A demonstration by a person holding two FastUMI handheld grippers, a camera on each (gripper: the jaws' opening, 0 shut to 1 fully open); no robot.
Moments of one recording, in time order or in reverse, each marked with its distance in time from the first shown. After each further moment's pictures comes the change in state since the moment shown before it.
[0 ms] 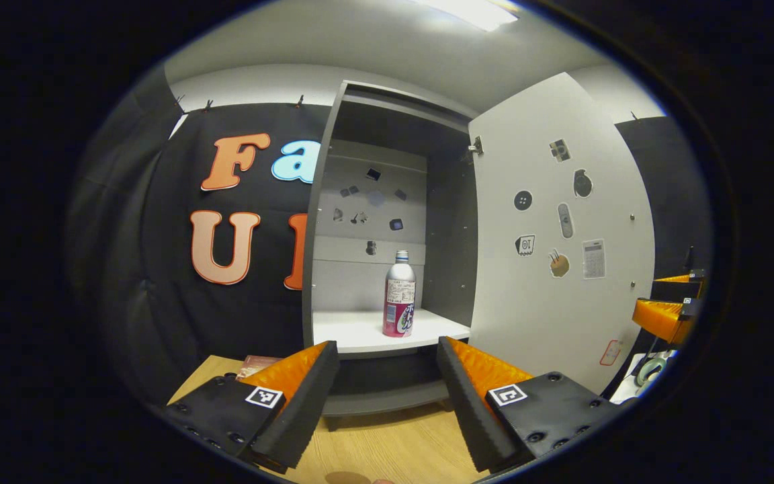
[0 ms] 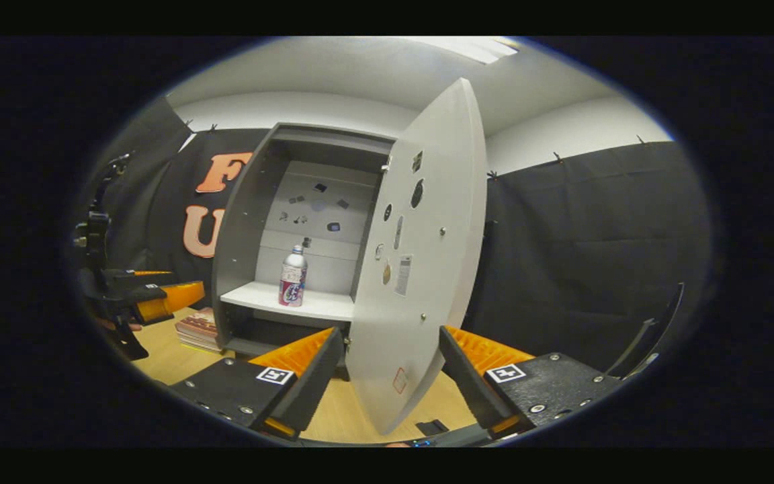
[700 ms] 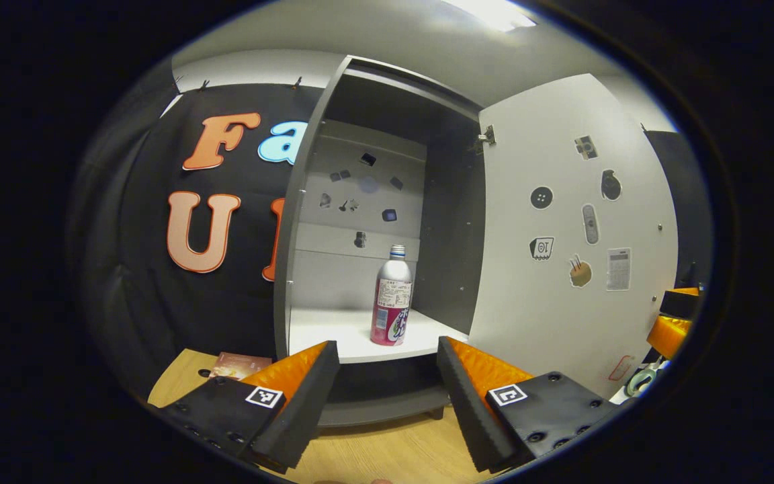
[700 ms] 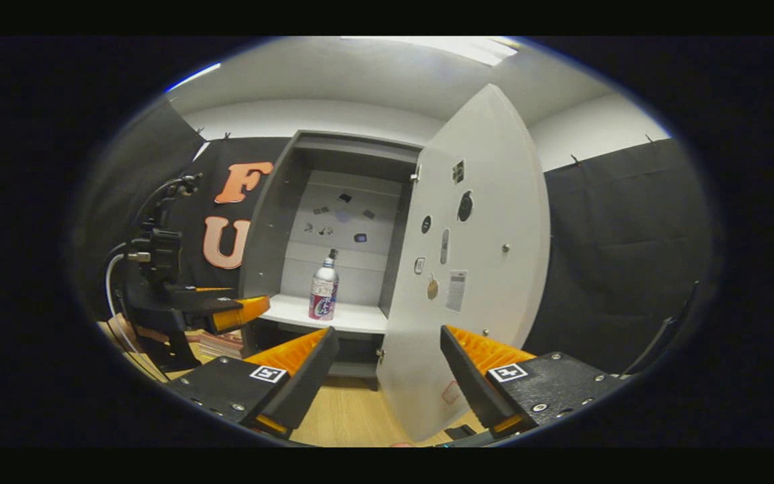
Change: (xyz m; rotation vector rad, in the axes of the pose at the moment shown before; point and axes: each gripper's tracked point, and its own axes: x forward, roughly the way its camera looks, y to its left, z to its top) left arm 0.087 0.001 -0.008 -0.047 0.032 -0.090; right arm 0.014 0.038 0.018 0.055 -0.063 0.087
